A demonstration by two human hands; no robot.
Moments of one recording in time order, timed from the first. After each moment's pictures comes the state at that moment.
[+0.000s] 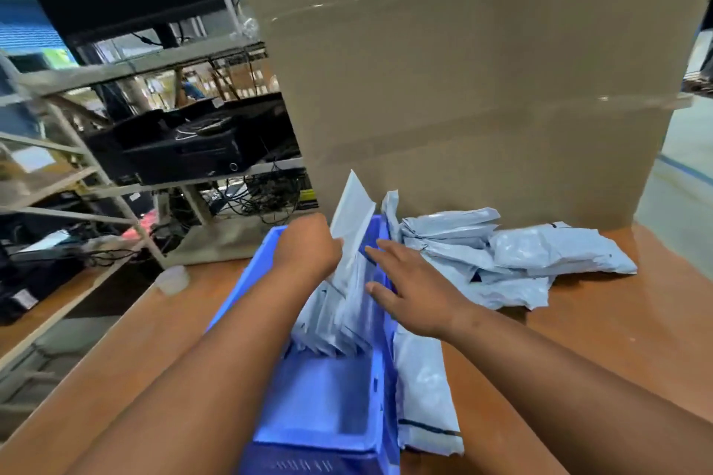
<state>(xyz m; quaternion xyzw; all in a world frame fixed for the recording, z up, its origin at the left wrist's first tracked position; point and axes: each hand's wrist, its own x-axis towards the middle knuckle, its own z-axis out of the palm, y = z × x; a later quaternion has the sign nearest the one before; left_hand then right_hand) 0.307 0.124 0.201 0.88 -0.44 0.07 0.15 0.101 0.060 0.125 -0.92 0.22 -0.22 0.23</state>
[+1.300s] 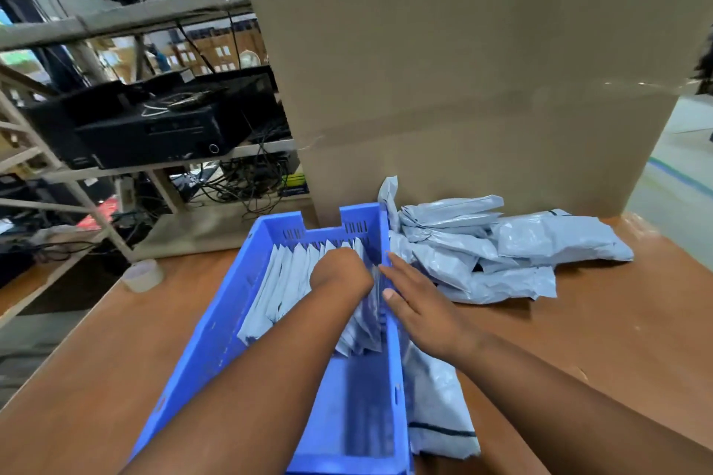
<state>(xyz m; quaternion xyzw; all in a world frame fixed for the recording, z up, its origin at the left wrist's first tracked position) 0.300 0.079 0.114 0.91 -0.39 -0.08 0.06 0.126 0.055 0.053 -0.88 0.27 -0.24 0.32</state>
